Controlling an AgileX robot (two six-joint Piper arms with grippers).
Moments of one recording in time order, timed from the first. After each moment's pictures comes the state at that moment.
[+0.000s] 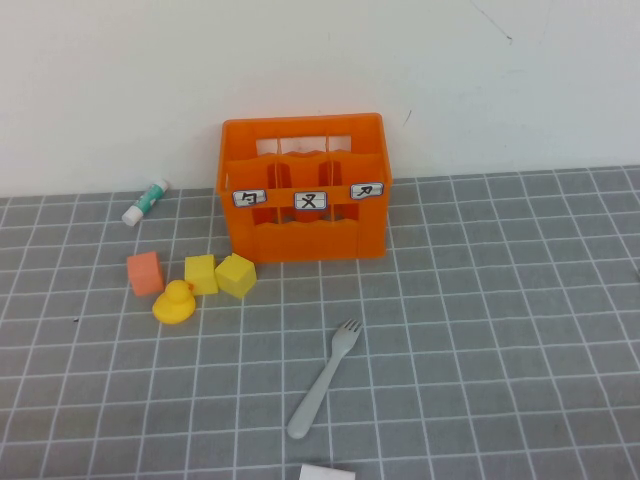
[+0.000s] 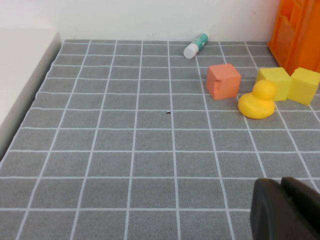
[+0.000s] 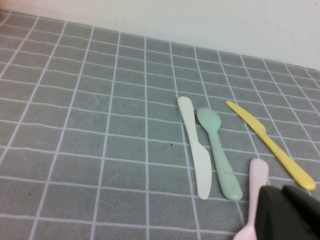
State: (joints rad) right arm -0.07 -0.01 0.03 -0.04 0.40 -0.19; left arm 0.06 -0.01 0.02 -0.11 0.37 0.01
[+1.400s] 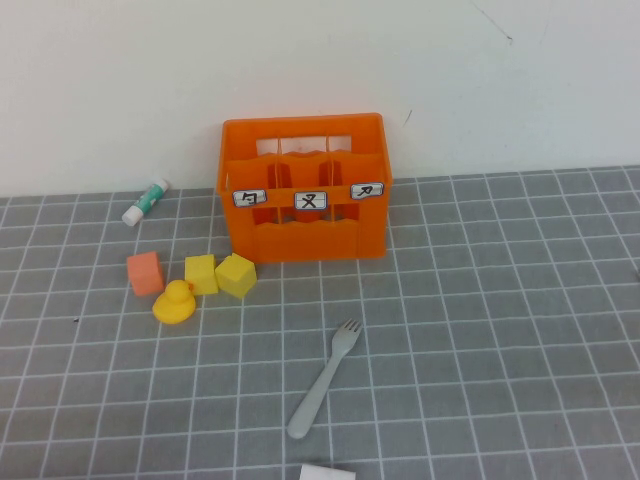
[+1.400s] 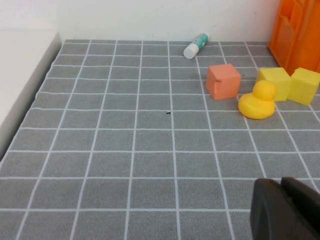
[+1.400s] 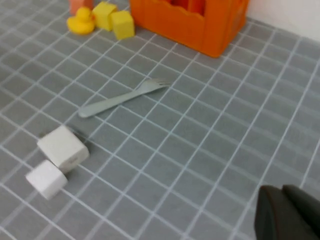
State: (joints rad) right arm -0.07 0.47 -0.57 0.67 0.99 -0.83; left arm 0.06 -0.01 0.02 -0.11 0.37 0.01
